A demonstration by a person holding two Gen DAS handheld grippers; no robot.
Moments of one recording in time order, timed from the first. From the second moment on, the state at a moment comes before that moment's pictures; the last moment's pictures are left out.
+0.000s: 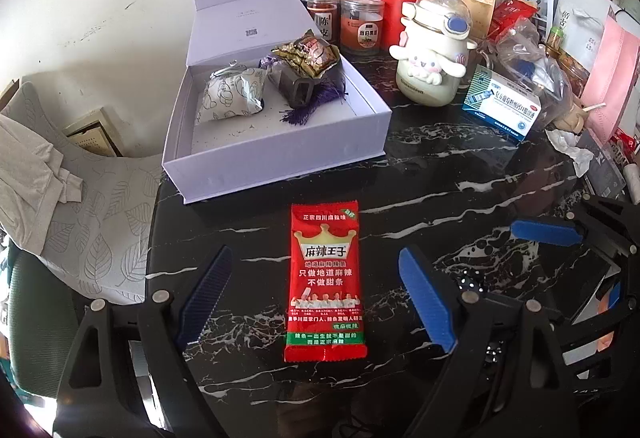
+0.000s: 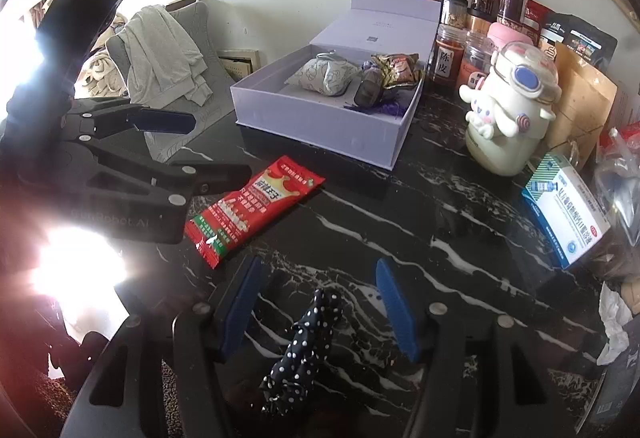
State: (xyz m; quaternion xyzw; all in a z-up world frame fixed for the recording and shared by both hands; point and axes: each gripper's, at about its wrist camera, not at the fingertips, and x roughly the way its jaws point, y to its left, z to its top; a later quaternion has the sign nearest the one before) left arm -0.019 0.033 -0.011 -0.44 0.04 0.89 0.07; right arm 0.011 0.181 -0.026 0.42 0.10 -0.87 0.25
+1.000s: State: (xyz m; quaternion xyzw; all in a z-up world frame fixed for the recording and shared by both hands) left arm -0.052 0.025 -0.082 -0.53 0.01 0.85 0.08; right arm -0.012 0.189 -0.064 0.47 0.09 -0.84 0.26
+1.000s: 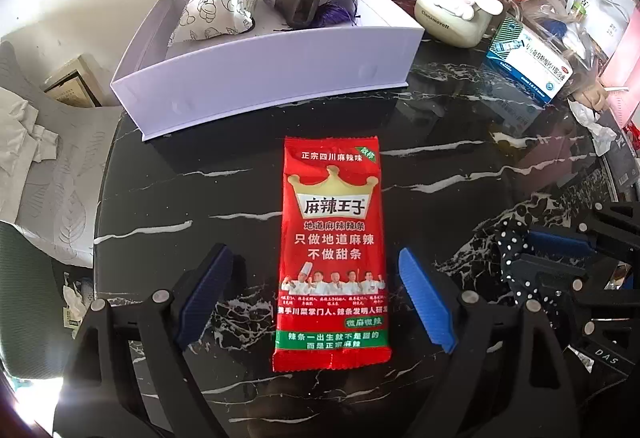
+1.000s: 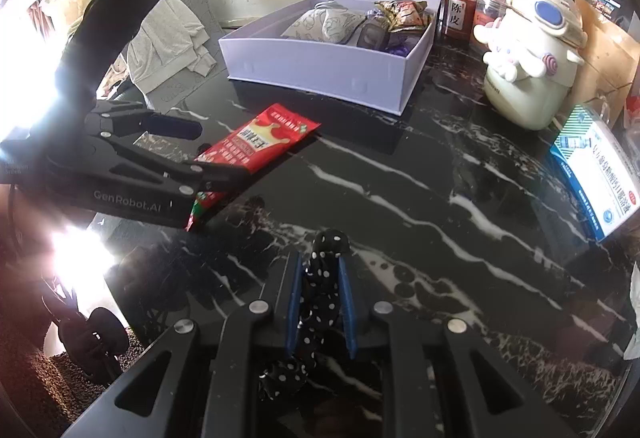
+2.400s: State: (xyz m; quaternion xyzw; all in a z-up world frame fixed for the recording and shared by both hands) left arm -0.066 0.028 -0.095 -0.51 0.01 0.86 0.03; right arm -0.031 0.200 -0.072 0.47 0.07 -0.84 0.24
